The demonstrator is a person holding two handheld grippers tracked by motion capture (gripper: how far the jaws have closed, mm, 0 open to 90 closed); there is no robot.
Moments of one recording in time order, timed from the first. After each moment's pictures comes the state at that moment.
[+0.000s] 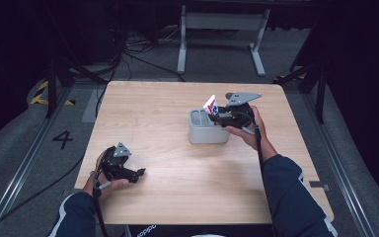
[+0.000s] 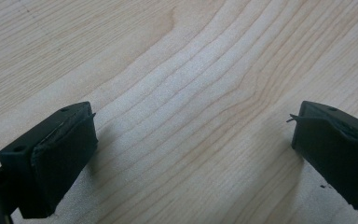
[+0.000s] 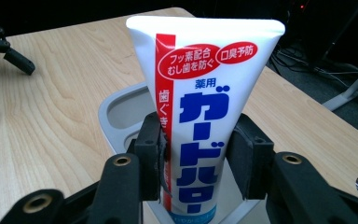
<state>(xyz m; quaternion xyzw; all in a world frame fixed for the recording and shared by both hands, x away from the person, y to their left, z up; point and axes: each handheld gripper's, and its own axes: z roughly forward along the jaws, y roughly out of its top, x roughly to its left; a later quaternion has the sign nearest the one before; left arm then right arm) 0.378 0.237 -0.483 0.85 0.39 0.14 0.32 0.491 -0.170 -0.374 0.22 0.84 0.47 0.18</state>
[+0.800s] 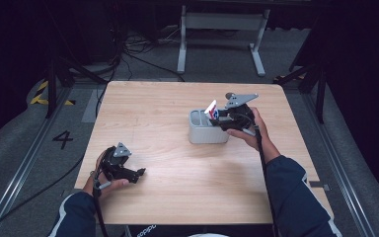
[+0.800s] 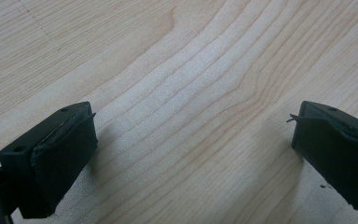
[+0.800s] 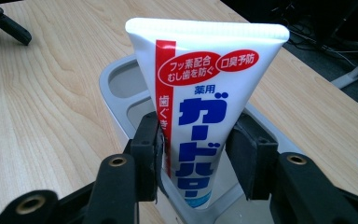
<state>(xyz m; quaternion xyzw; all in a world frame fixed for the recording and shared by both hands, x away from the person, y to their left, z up) 0.378 0.237 -0.483 0.85 0.39 0.14 0.32 0.489 -0.170 -0.376 0.23 0.86 0.42 0.16</state>
